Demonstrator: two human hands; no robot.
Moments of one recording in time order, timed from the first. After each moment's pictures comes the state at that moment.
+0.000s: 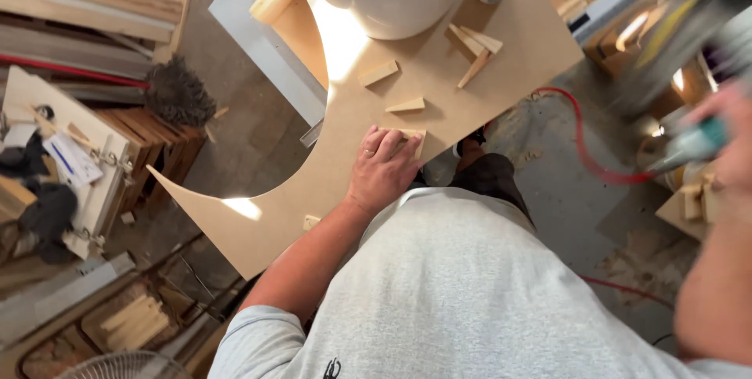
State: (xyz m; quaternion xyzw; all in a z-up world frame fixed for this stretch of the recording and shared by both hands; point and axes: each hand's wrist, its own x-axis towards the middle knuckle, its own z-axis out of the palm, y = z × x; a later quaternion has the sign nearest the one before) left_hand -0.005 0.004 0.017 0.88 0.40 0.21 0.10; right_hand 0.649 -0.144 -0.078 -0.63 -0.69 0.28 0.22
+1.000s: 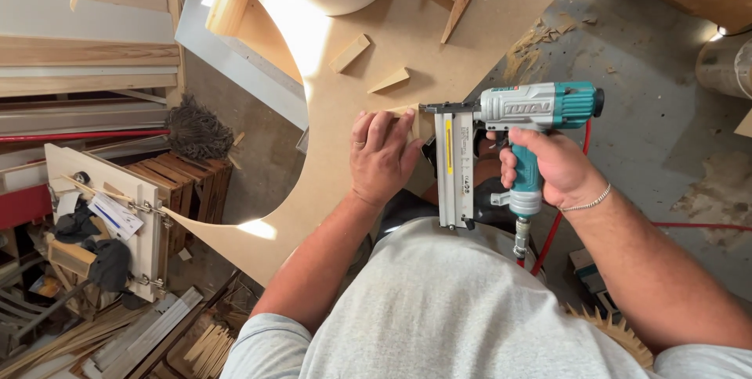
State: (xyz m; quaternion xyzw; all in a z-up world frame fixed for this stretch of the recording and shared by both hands) left_hand -0.011 -0.005 -0.042 0.89 0.38 0.25 0.06; right_hand 0.250 -0.119 -0.005 -0.52 -0.02 0.69 0.50
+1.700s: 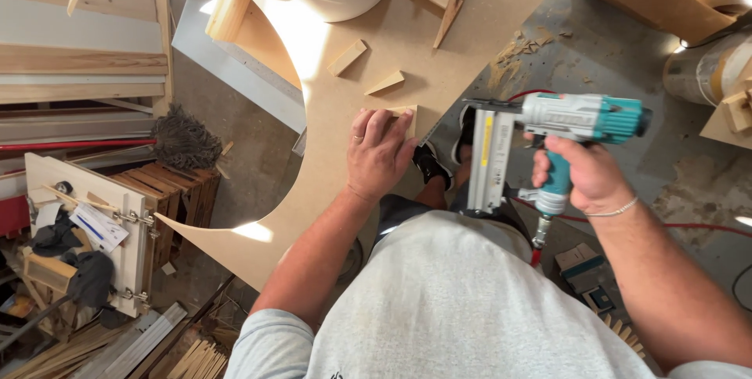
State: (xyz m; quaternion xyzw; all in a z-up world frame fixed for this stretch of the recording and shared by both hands) left_hand -0.008 0.006 -0.004 0.90 0.36 0.22 0.11; right_hand 0.296 -0.167 -0.003 -0.55 -0.04 0.68 0.48
